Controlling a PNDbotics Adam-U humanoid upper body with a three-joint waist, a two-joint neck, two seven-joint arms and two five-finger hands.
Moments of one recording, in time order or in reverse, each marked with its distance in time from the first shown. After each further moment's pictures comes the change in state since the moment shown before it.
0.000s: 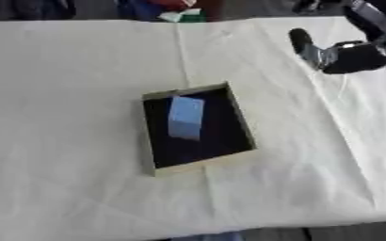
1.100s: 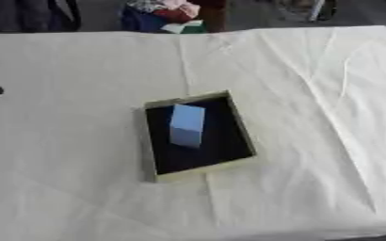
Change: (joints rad) left arm -0.055 0.029 0.030 0.044 -0.033 0.053 0.091; right arm 0.173 0.152 -0.143 -0.014 -0.047 -0.053 -0.281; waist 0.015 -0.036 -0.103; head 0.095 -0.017
